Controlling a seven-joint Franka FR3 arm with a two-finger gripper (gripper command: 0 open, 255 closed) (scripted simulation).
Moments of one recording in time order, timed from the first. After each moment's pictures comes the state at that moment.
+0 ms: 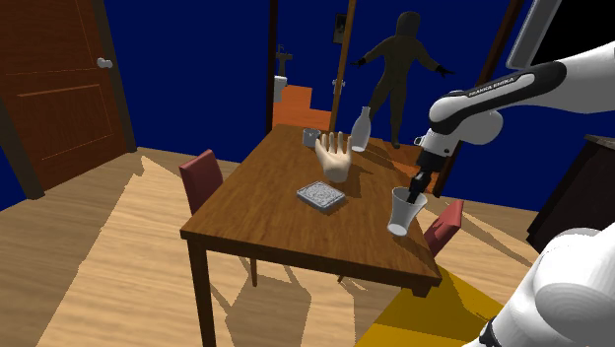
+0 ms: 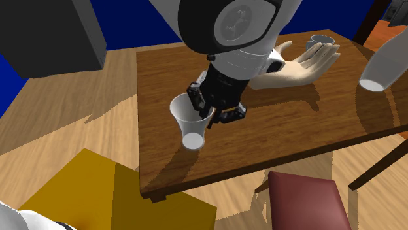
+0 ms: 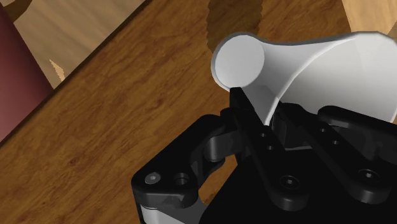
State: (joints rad) arm -0.06 -0.35 -0.52 -2.52 0.08 2.08 -0.63
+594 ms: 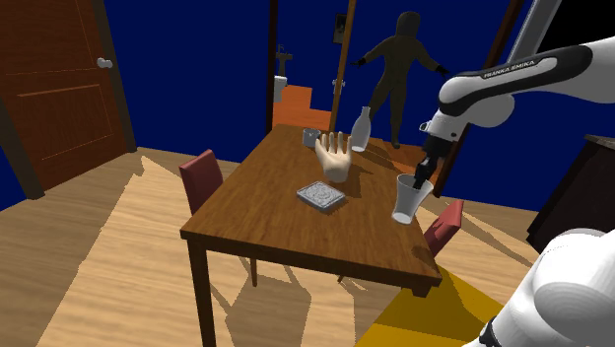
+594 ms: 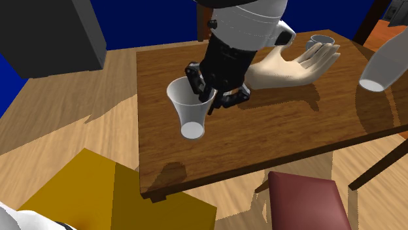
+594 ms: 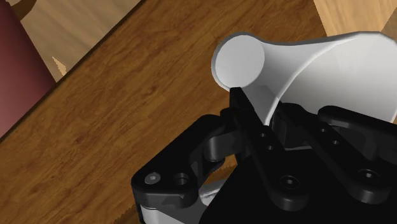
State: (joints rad) arm -0.07 -0.41 -0.50 -2.45 0.05 1.95 -0.59
